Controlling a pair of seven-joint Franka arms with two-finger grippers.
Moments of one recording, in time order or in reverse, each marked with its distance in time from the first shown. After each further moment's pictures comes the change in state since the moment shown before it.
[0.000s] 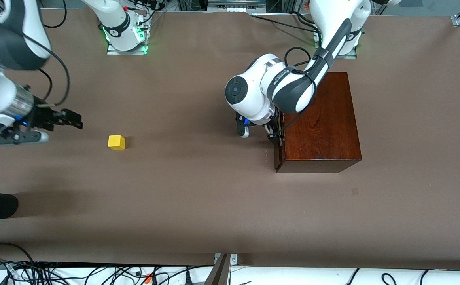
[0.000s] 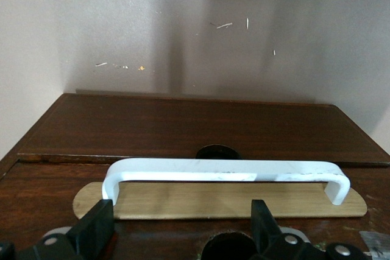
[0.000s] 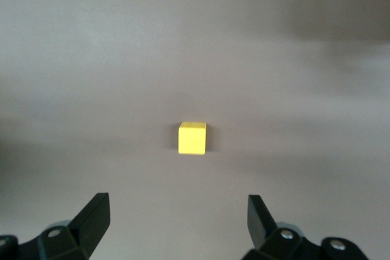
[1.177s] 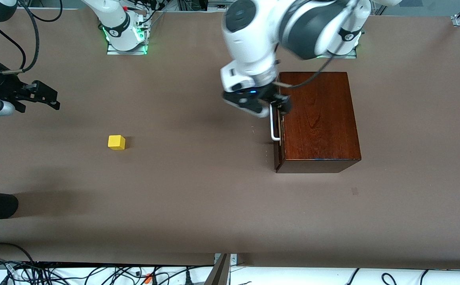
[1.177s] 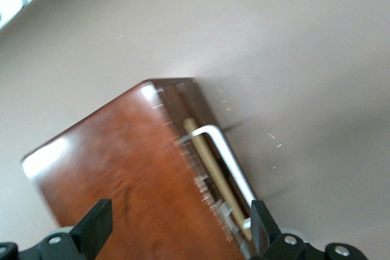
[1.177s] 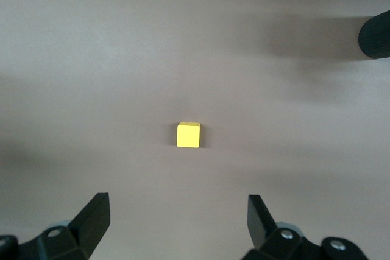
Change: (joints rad) left arm 0.020 -0.218 0.015 0.175 -0.109 -0.106 -0.932; right arm 0.001 -0.077 0.004 0.095 -0.030 -0.093 -0.002
